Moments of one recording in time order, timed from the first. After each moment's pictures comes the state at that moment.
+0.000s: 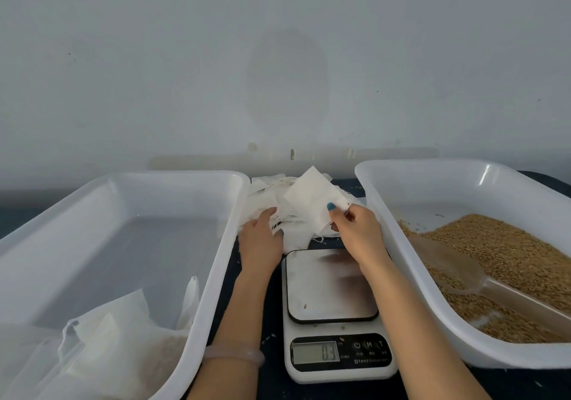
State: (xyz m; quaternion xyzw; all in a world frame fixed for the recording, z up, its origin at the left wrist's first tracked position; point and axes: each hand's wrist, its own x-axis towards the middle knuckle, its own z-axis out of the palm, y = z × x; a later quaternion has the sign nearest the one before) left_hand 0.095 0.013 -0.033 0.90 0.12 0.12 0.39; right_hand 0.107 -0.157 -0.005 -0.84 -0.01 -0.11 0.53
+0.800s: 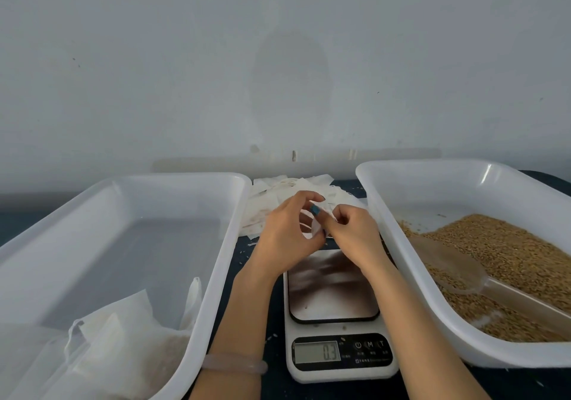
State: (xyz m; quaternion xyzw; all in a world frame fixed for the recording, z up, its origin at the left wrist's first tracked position) left_hand 0.071 -0.010 0.006 0.86 -0.17 0.20 0.44; right_hand 0.098 -0.149 0.005 -0.85 -0.07 -0.11 0.51
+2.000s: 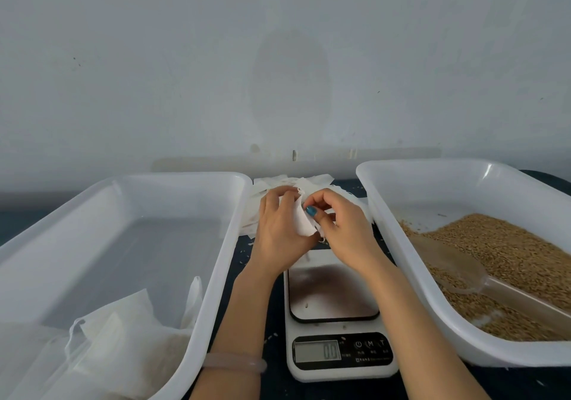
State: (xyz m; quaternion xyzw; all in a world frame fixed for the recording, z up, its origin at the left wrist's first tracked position) left_hand 0.077 -0.008 -0.004 0.89 -0.09 0.29 0.34; right_hand 0.081 -0.143 0.023 -0.84 -0.23 -0.16 0.47
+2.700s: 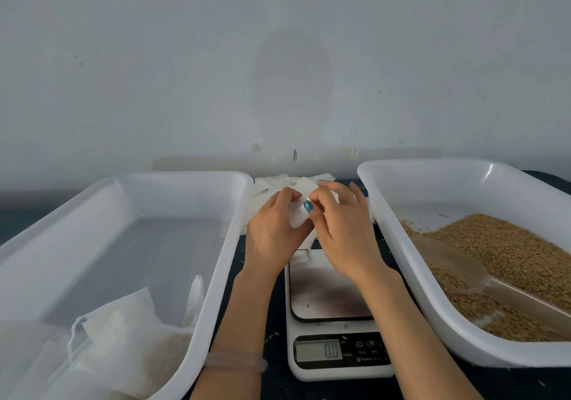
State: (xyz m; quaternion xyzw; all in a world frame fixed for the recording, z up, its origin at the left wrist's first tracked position) left_hand 0.072 -0.003 0.003 0.88 -0.06 0.33 0.34; right_hand 0.070 -0.139 0.019 -0.86 -0.25 -0.34 0.29
